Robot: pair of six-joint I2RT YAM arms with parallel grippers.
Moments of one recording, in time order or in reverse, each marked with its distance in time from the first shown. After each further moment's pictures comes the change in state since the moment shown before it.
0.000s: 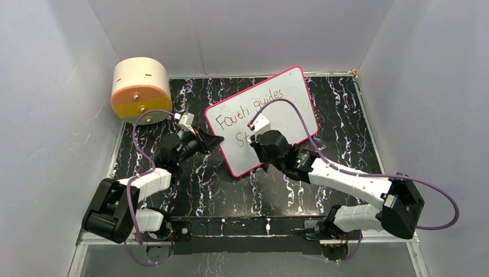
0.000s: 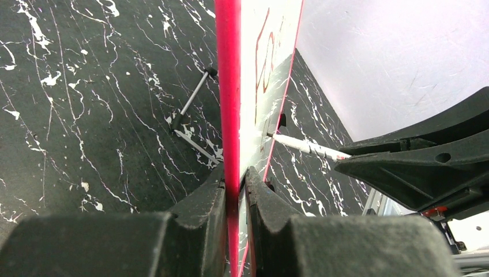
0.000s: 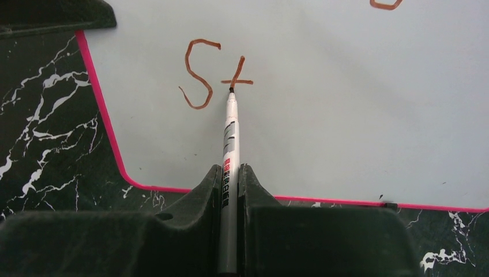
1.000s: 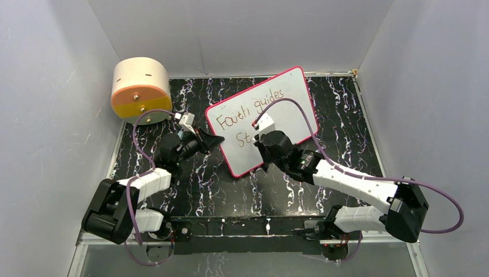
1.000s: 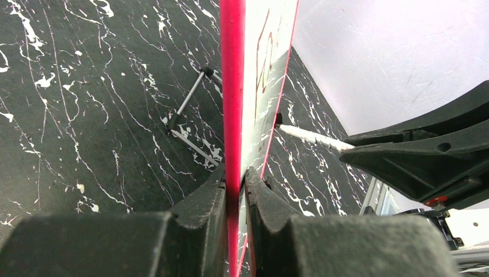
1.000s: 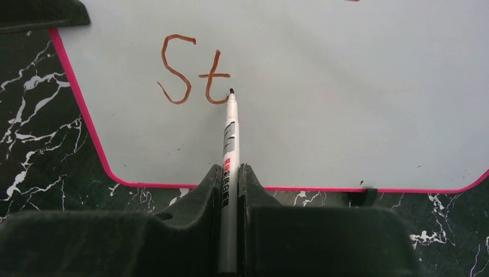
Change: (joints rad) left arm -0.002 -0.005 0.002 -0.002 0.003 0.002; right arm -0.002 -0.036 -0.010 -0.053 0.041 0.005
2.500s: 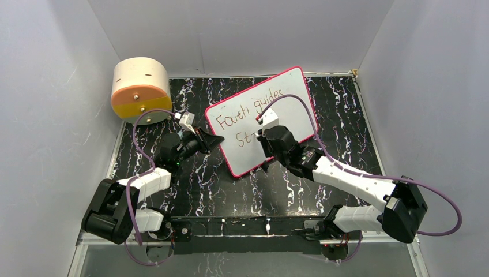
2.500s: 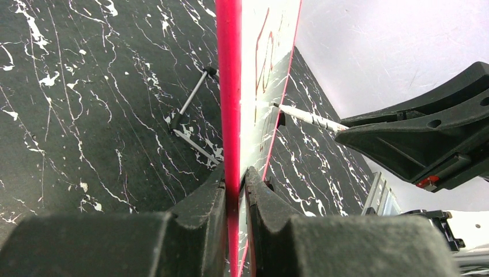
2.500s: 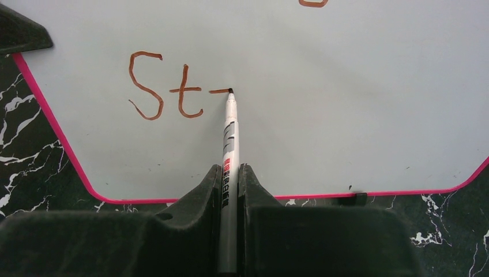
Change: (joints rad) left arm 0.000 0.000 0.006 -0.015 -0.003 0.003; right arm -0.072 0.006 -0.002 0.040 -0.023 -0.002
